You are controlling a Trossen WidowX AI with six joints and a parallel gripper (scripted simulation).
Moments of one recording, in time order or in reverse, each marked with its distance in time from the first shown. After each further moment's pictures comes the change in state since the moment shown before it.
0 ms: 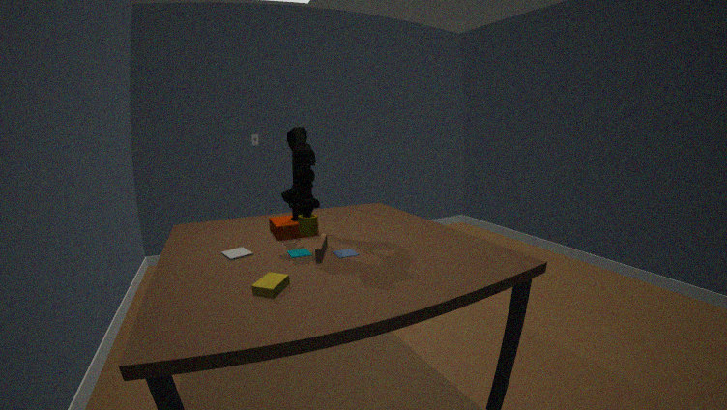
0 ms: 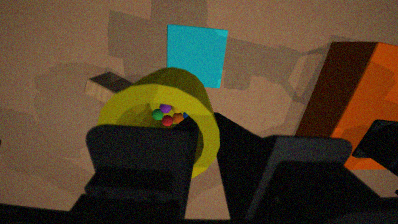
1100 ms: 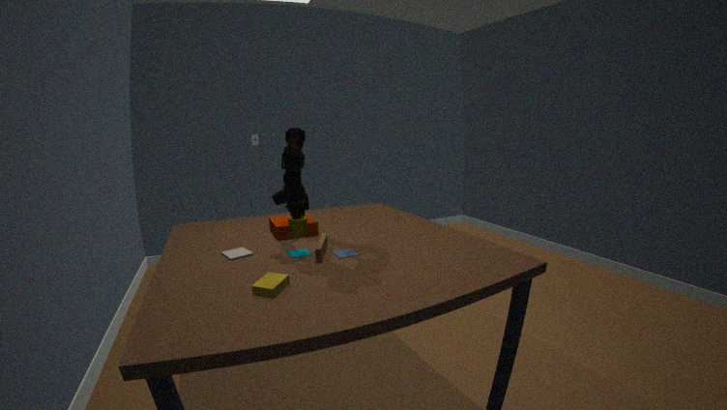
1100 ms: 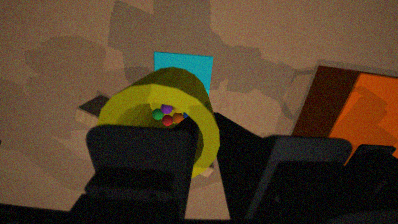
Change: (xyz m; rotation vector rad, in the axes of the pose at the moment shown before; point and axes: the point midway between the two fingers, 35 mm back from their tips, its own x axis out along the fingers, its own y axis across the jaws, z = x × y) arm 0.008 -0.018 0.034 0.000 -0.006 0.011
